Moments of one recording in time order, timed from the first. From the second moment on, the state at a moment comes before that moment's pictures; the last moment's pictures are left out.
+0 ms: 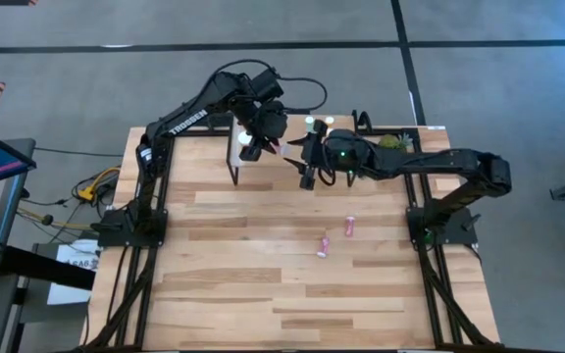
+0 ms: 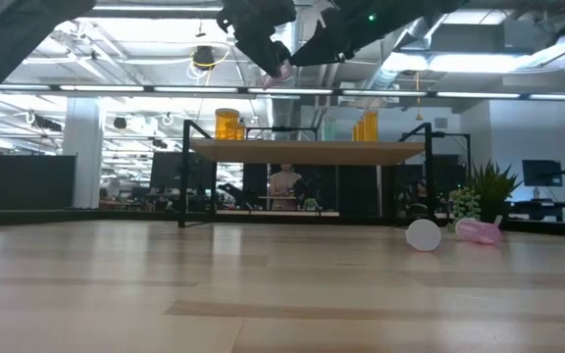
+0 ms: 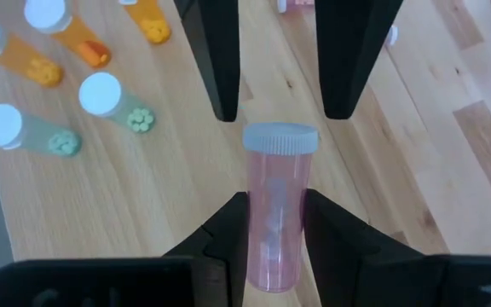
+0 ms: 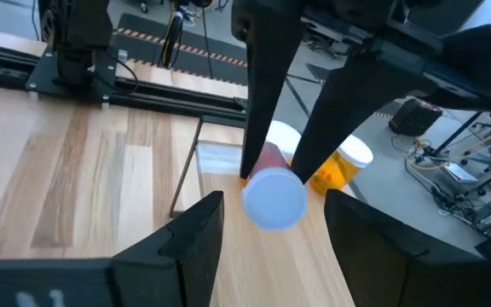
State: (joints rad) left arm 0.49 2.05 2.35 -1.49 0.36 0.81; right arm -0.22 1.46 1.11 0.08 0.17 -0.34
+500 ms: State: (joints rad) left arm 0.47 2.05 2.35 -1.49 0.35 0.81; right arm -0.24 1.48 1.11 0.11 0.16 -0.32
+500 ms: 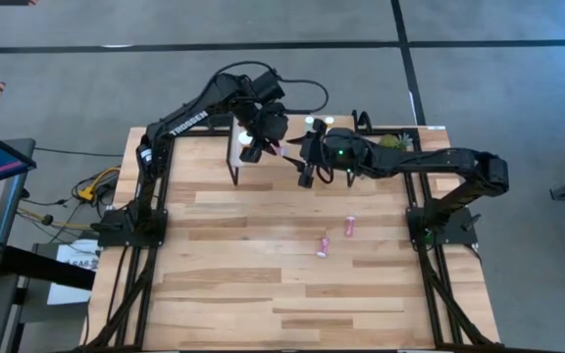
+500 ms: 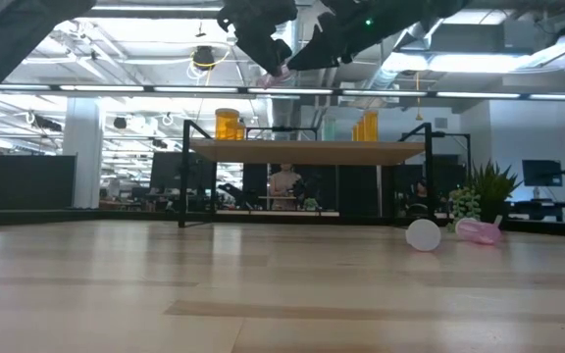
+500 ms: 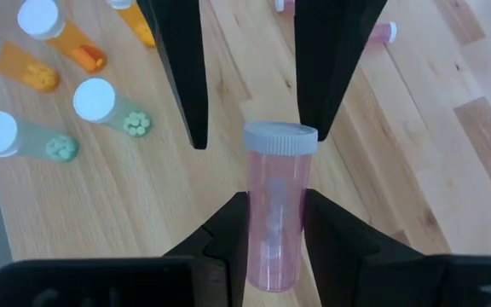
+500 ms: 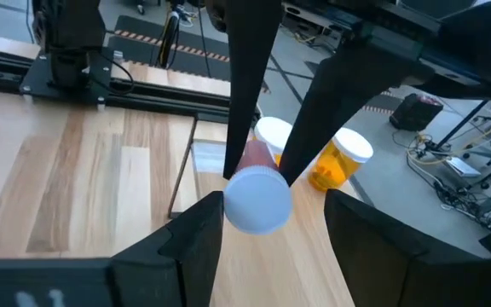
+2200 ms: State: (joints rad) left arm 0.47 2.05 2.35 -1.44 0.31 0.78; right arm -0.23 1.48 1.11 0.10 0.16 -0.32
